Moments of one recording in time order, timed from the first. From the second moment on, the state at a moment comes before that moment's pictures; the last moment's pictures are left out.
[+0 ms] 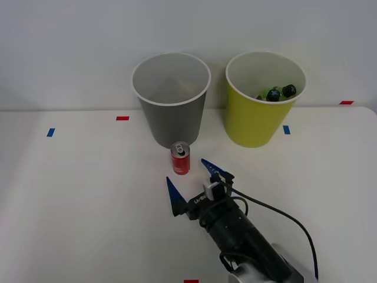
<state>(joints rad) 0.00 -0.19 0.60 -1.49 -0.27 -0.25 1.70</state>
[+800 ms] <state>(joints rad) -0.17 -0.13 0.59 -1.27 -0.27 -0.30 1.71</state>
